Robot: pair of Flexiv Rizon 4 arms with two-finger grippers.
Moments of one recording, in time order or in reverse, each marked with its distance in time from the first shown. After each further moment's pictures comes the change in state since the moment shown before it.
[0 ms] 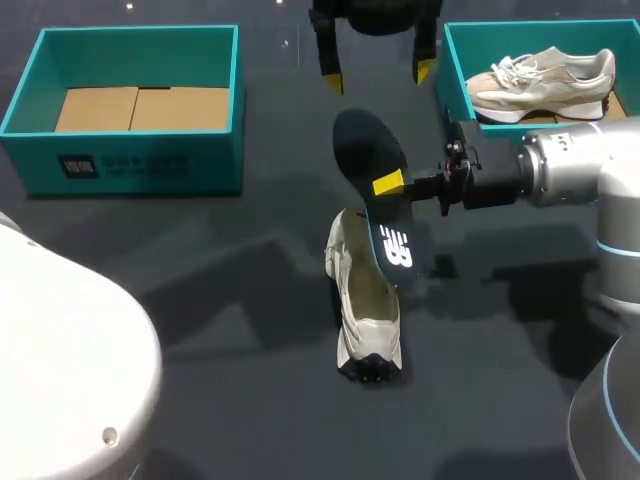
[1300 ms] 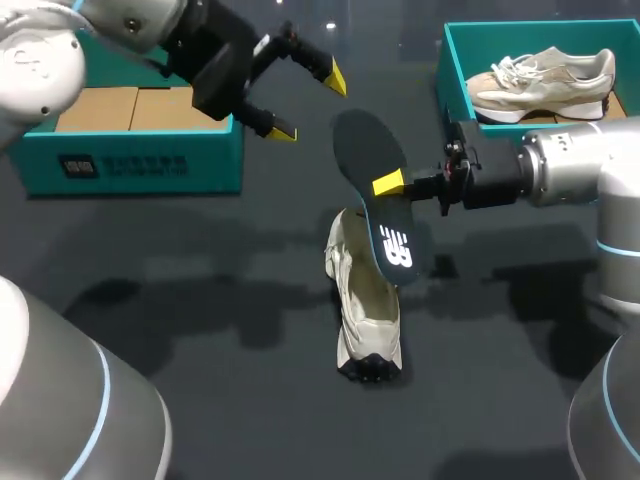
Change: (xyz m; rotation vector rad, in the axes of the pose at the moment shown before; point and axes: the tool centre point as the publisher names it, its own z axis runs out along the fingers) left arm 0.071 -0.007 0.019 0.011 -0.778 0.119; right arm 0.000 0.000 0.000 0.000 0.000 0.000
